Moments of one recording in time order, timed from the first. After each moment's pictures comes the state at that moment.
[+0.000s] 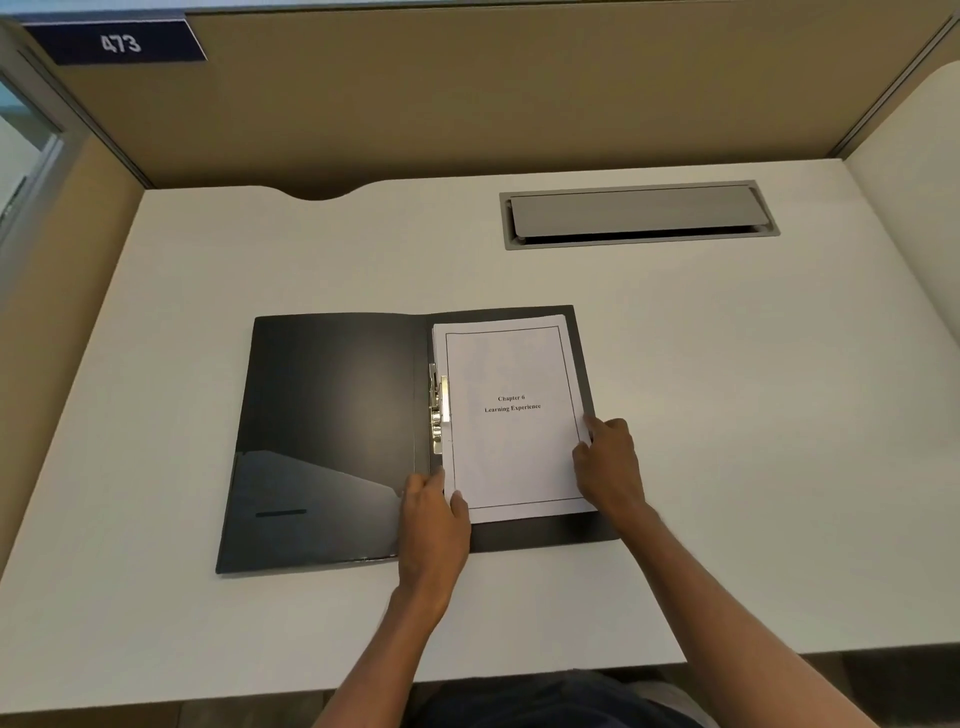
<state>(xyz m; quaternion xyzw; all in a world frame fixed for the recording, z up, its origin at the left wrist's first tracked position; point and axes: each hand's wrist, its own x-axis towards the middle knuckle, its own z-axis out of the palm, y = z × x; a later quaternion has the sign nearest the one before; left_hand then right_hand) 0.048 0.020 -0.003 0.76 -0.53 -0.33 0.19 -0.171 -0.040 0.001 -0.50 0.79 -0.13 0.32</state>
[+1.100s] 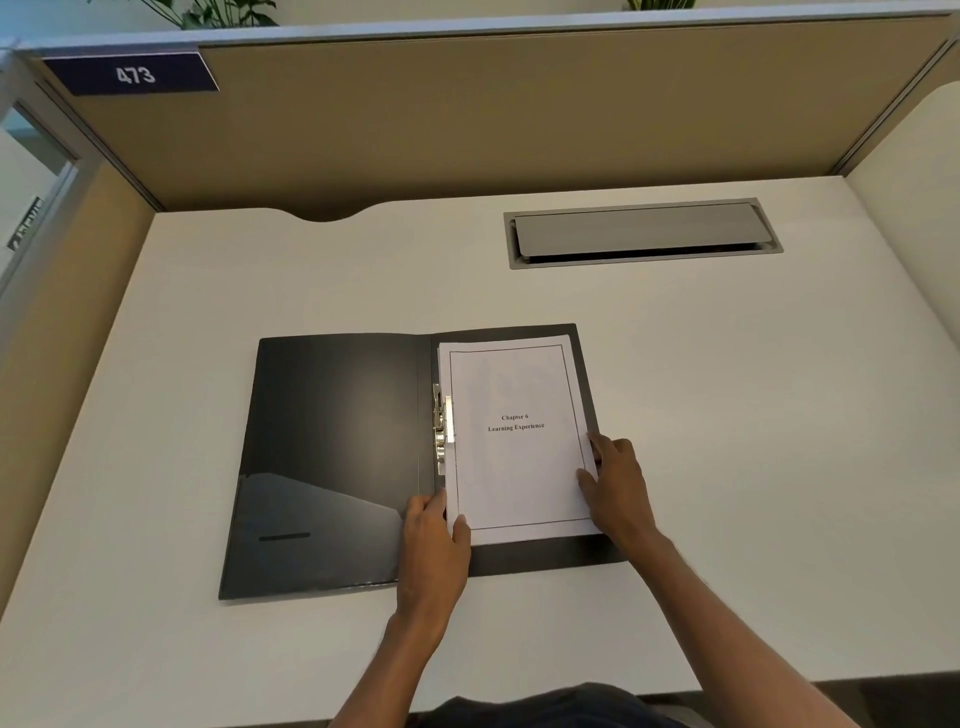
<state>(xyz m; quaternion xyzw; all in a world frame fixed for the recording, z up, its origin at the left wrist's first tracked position) 0.059 0.017 -0.005 0.76 -0.51 -0.36 0.18 -0.179 -0.035 -0.021 -0.53 0.77 -0.17 0.32</state>
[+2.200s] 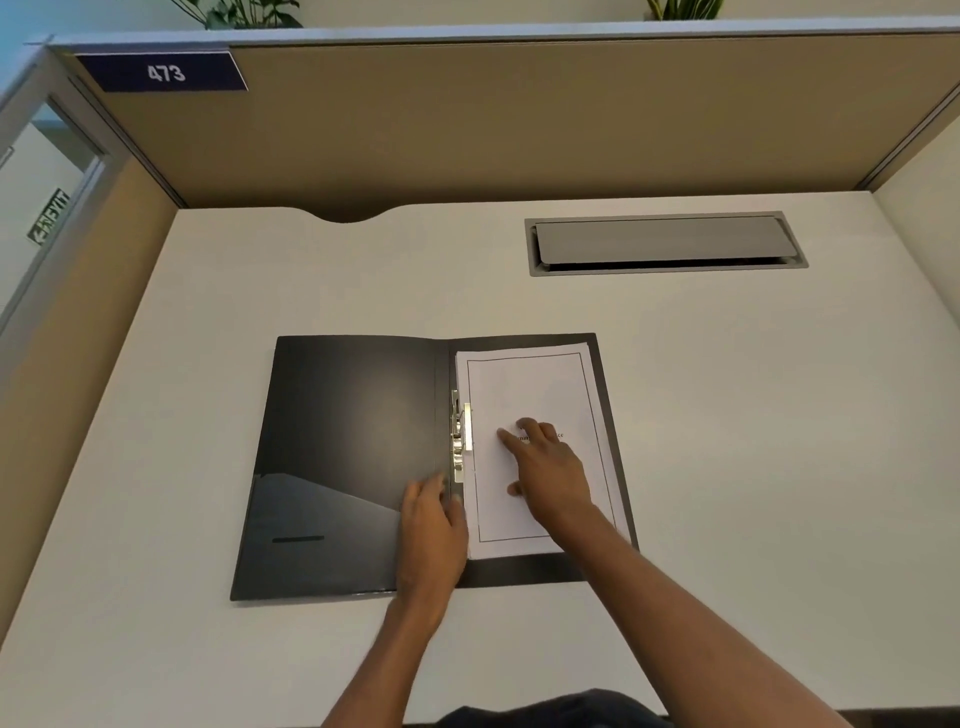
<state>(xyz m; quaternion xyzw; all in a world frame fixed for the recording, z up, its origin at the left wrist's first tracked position) 0.074 -0.009 0.001 0.77 -0.50 -0.33 0.22 -0.082 -0.076 -0.004 -0.75 0.64 0.04 0.17</state>
